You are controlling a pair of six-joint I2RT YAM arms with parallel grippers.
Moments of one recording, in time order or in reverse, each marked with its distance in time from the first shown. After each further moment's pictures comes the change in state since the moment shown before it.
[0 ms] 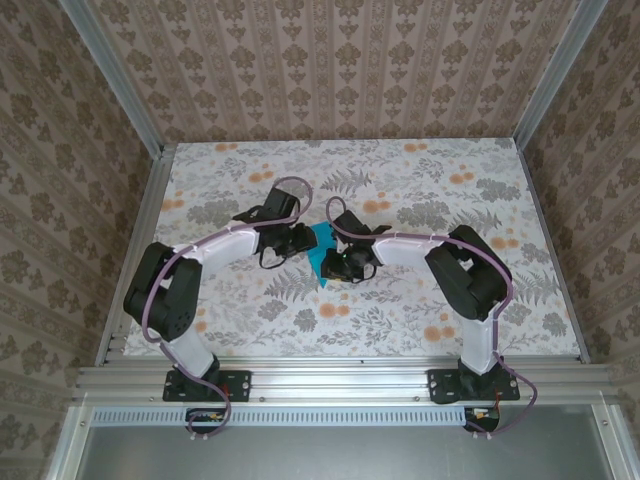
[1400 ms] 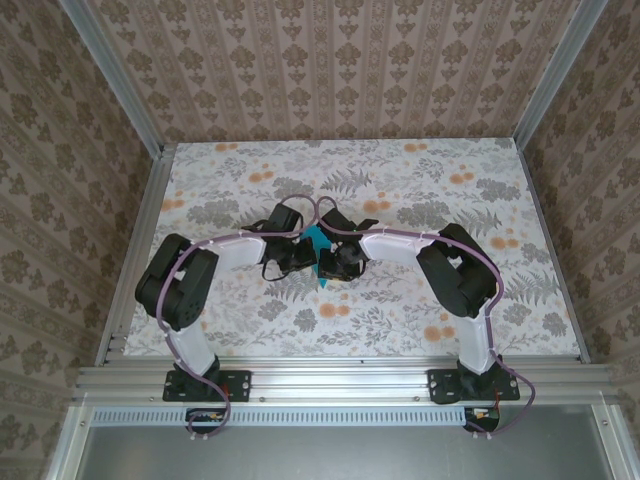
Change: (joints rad) left arm -0.015 0.091 -0.106 0.127 0.077 -0.009; right arm 0.042 0.073 0.143 -0.192 0.110 0.011
